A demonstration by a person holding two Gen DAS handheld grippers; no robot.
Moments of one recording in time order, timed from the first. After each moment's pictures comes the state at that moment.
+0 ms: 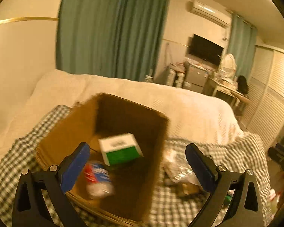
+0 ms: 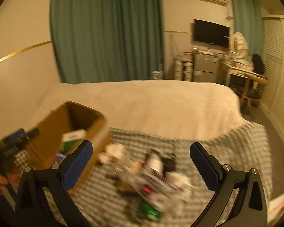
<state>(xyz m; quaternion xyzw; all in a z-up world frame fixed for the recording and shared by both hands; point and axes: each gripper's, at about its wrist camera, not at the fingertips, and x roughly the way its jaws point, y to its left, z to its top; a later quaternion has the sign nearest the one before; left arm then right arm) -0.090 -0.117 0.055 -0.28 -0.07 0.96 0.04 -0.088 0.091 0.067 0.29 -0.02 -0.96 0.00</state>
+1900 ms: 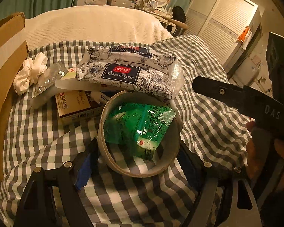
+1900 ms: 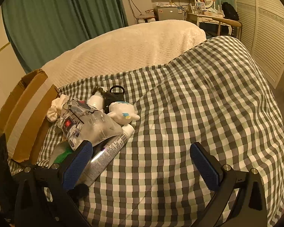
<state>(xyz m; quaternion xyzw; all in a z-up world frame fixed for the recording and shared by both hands) -0.069 0.055 -0.100 -0.47 0.00 0.83 0.31 -0.067 0.179 -0.082 0.40 -0.12 -0.90 -0.07</state>
